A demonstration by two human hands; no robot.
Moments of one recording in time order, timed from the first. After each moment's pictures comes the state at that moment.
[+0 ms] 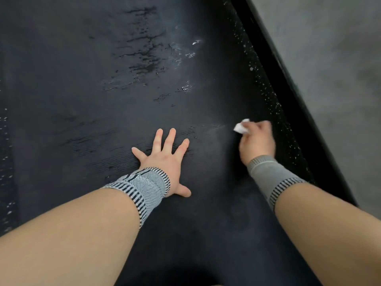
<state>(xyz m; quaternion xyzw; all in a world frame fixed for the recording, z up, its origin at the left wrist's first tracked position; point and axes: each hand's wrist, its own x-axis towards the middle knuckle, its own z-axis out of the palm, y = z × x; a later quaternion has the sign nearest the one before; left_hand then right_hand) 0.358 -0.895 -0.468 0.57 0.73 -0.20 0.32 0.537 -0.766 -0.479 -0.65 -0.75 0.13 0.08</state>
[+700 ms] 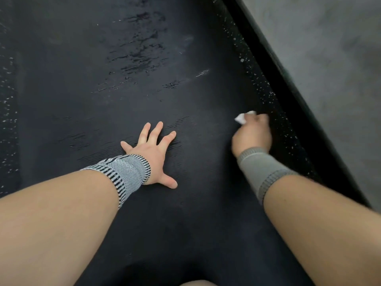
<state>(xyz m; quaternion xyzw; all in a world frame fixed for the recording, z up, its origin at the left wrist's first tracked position) 0.363 -0.894 -0.468 0.54 0.76 -0.22 0.29 0.553 -0.765 -0.482 -0.68 -0.72 0.14 0.07</state>
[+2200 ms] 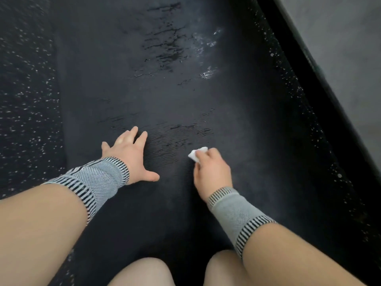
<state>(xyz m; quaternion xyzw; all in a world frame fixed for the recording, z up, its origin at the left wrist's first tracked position) 0.279 -0.989 -0.447 0.46 0.80 -0.23 0.30 0.474 -0.930 -0.469 -0.50 -0.82 0.27 0.00</state>
